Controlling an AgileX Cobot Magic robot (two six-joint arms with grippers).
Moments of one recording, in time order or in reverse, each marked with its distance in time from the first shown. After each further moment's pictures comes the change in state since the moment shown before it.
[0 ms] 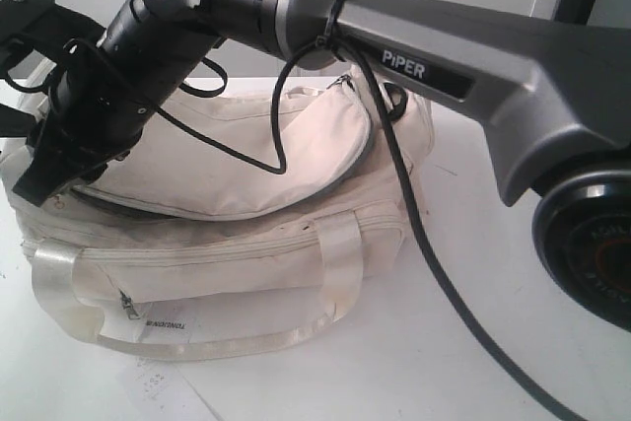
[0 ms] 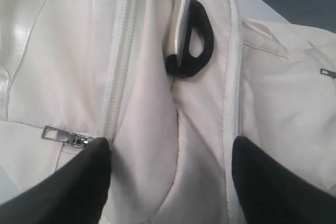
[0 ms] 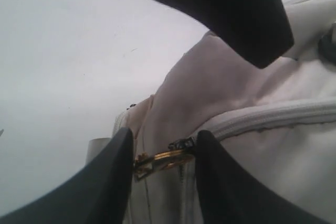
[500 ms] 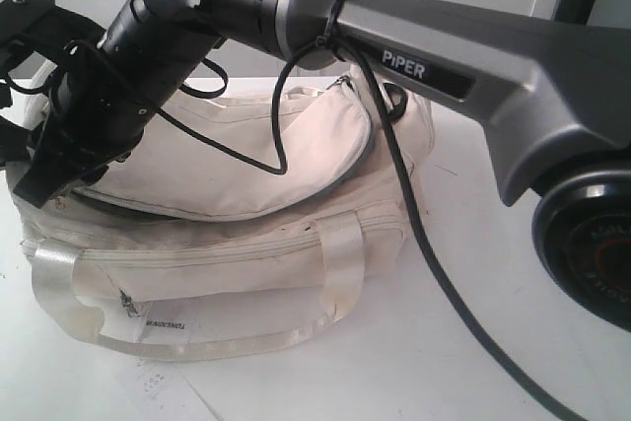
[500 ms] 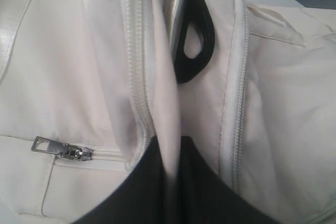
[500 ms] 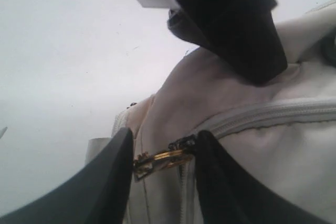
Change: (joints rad) left arm -0.099 0.029 0.001 -0.011 -0.101 0.044; right arm 0.000 0.000 0.000 0.002 0.012 0.004
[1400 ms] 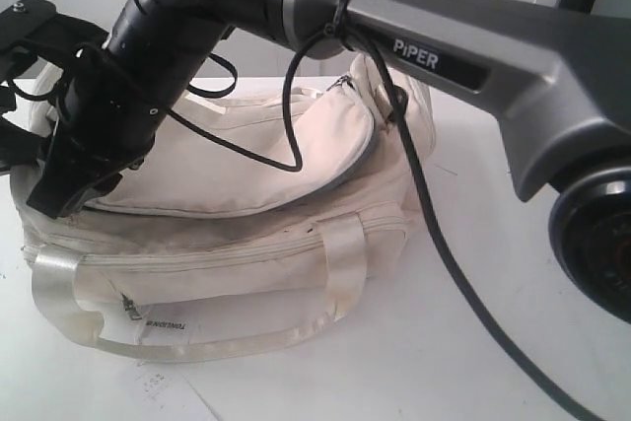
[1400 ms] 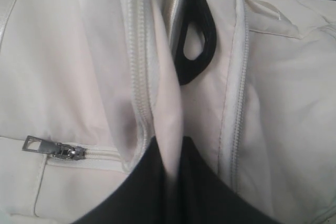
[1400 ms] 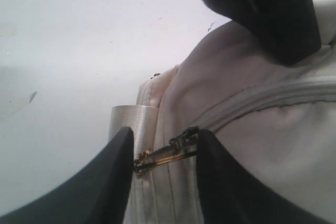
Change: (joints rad) left arm -0.008 0.000 0.006 0.002 0.009 0.002; right arm 0.000 -0.023 0.000 -0.019 0.138 0.005
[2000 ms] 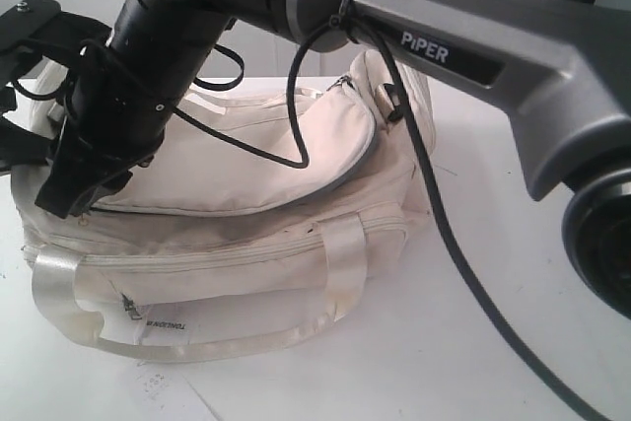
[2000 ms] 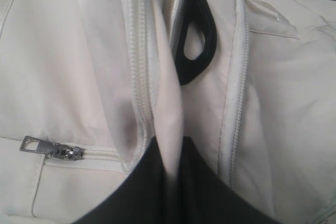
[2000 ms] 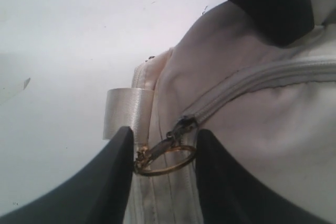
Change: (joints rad) left arm 0.000 0.000 0.000 -0.002 0.002 0.000; right arm 0.004 -0.017 0.000 -0.064 0.029 0.045
